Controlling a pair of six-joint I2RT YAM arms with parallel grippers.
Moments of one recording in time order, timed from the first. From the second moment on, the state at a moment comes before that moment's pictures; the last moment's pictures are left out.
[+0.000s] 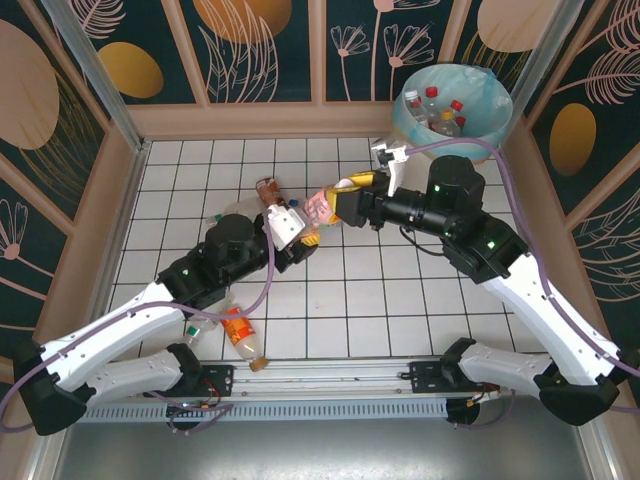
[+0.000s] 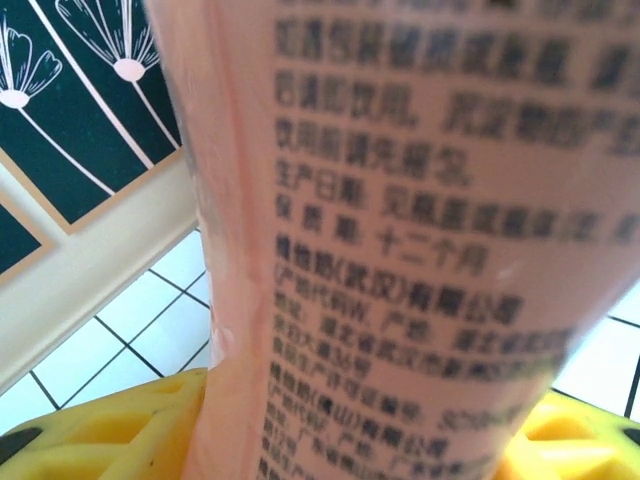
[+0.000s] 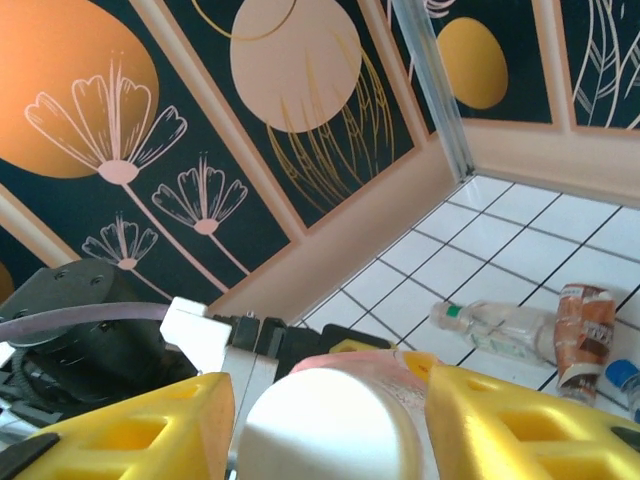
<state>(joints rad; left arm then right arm) -0.89 1.02 0.91 -0.17 -0.03 0.20 0.75 1.07 1.35 -0.40 -0.40 0.38</state>
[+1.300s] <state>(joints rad) -0.89 0.97 0.85 -0.07 -0.09 0.10 0.17 1.56 1.82 -0.47 0.46 0.03</state>
